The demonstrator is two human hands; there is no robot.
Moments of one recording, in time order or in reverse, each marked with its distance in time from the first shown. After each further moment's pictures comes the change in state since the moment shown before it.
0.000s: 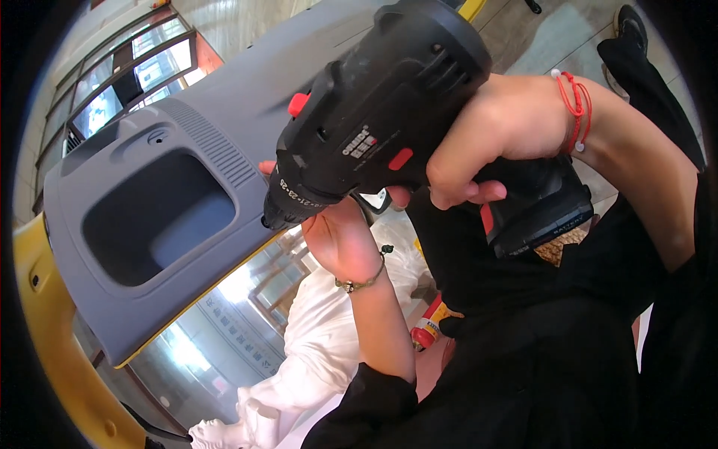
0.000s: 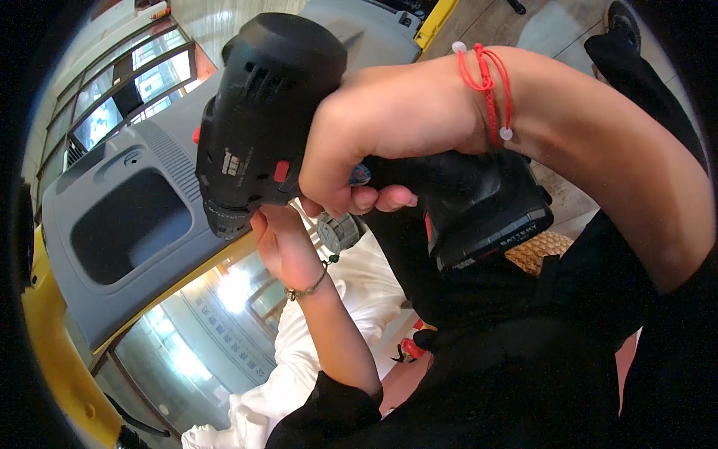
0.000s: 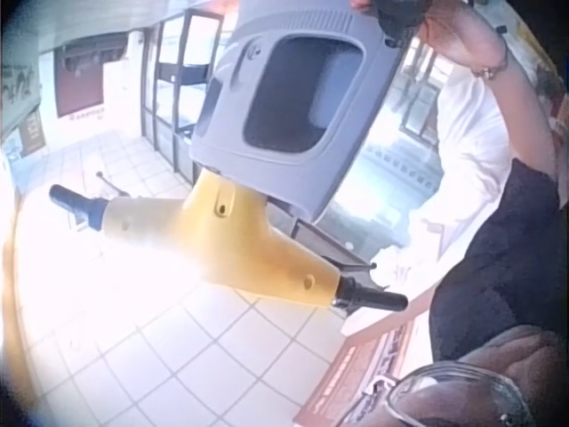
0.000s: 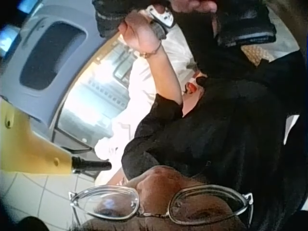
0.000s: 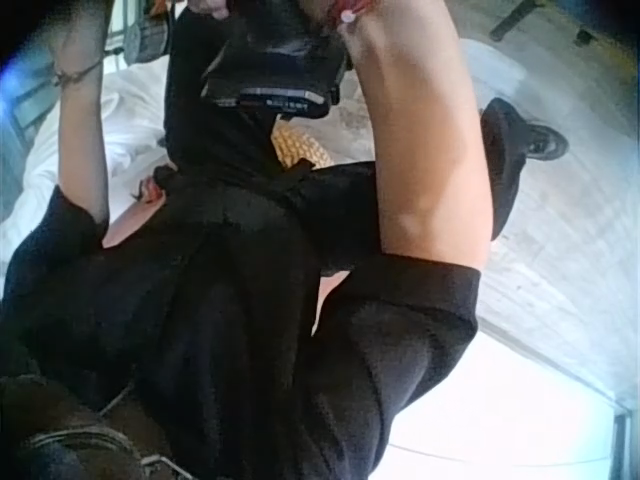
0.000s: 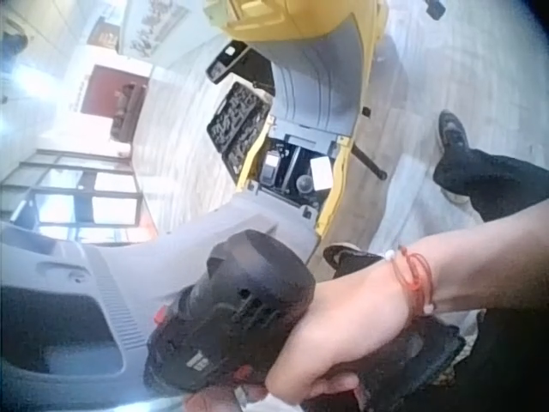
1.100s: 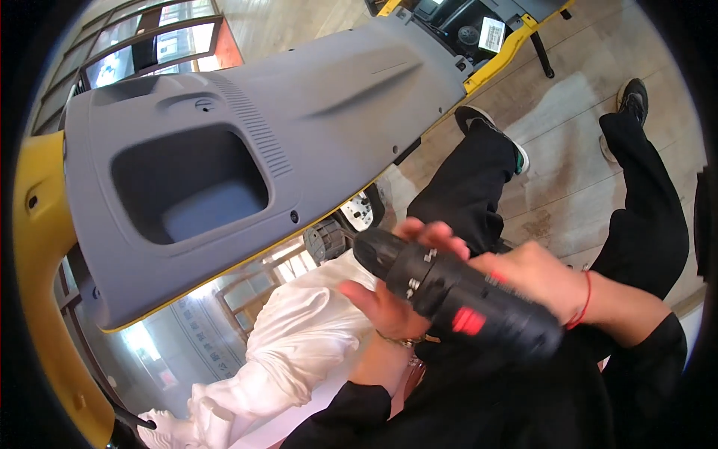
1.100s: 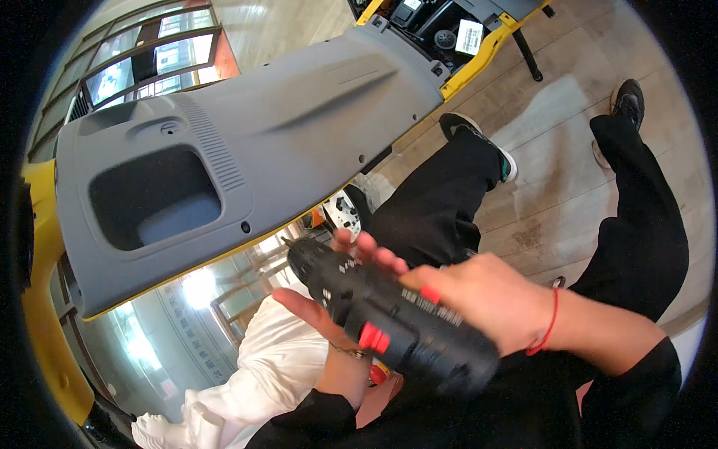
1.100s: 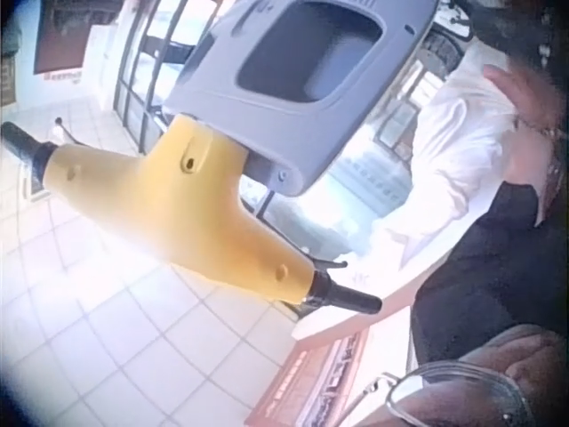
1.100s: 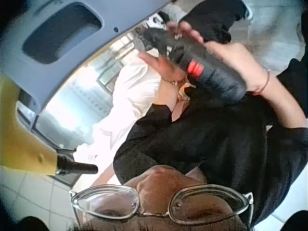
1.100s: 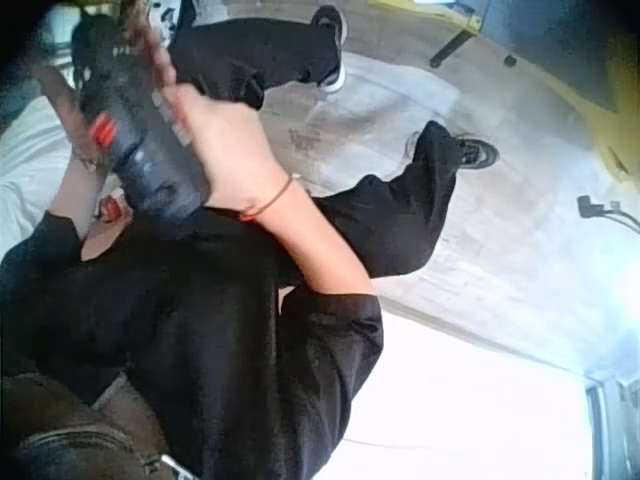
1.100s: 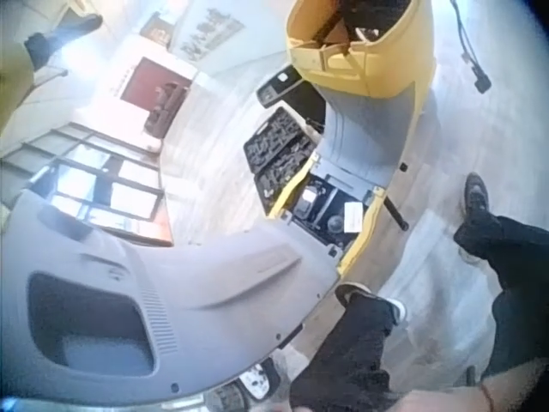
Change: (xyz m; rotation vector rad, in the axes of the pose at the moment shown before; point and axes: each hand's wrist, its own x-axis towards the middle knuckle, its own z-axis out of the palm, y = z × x) left_hand -0.057 -0.089 -0.024 0.717 -0.075 -0.108; right_hand -0.061 0.010 0.078 -0.504 0.183 0.094
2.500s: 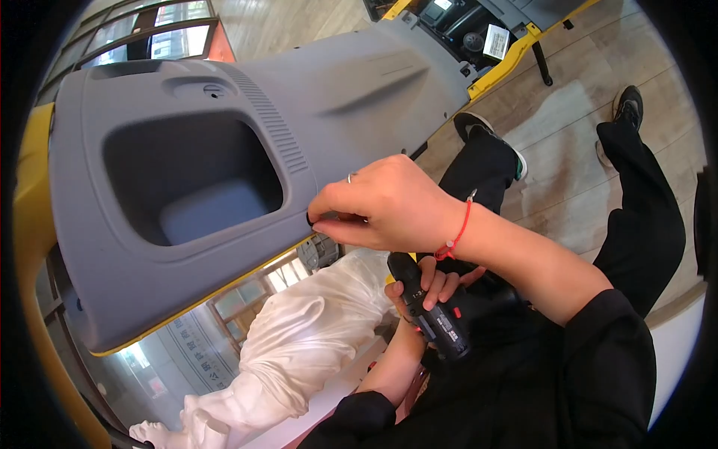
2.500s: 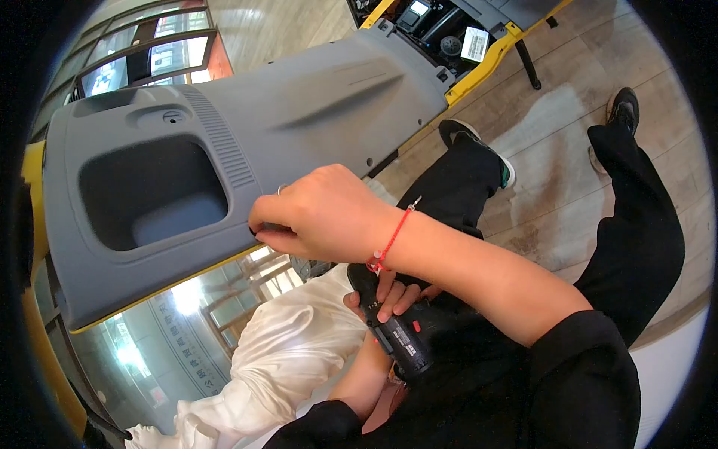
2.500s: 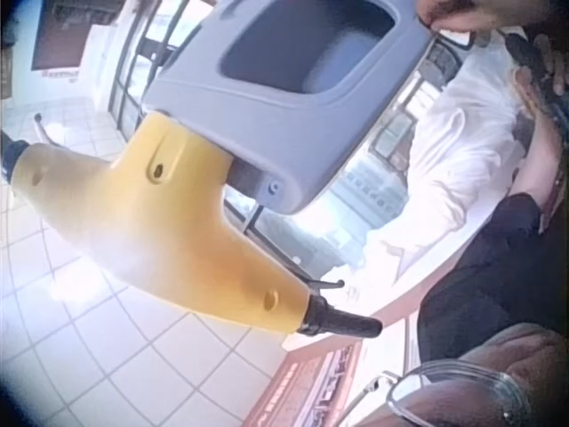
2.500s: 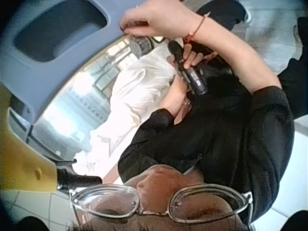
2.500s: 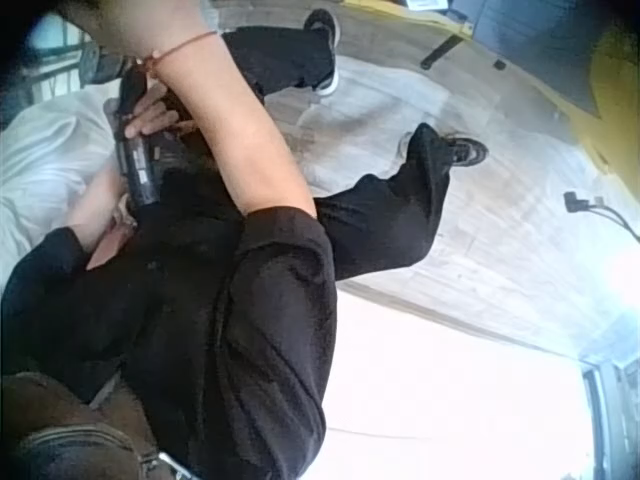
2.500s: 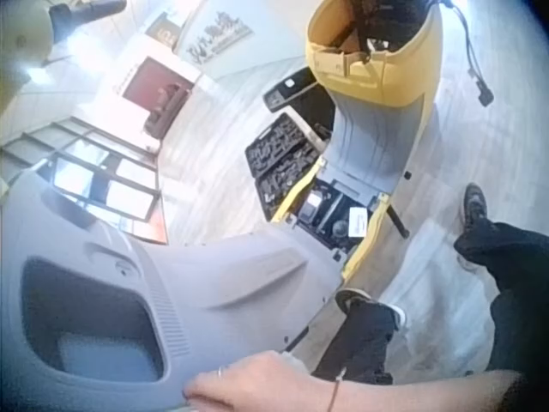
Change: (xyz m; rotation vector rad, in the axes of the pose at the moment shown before) left_hand -0.033 -0.009 -0.091 -0.260 0.020 -0.130; right_hand 0.178 0.008 0.028 -0.261 0.618 -0.470
